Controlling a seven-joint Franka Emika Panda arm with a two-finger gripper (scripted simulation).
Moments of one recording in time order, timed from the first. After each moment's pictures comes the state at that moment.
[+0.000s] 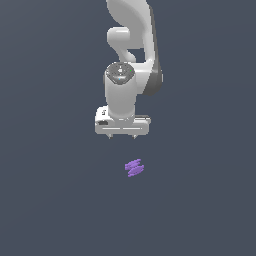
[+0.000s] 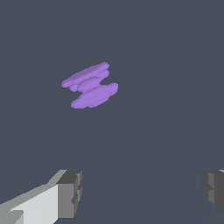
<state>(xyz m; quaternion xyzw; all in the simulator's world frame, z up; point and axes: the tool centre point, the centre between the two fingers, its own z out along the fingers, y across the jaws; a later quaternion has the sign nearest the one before) -0.007 -0.023 0.160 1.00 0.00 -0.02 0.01</state>
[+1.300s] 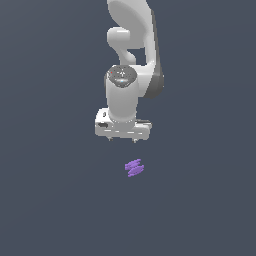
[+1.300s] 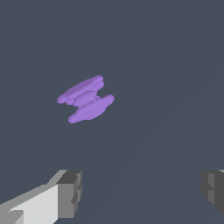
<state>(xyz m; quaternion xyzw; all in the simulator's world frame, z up) 0.008 -0.023 0.159 1.00 -0.04 -0.01 0.02</state>
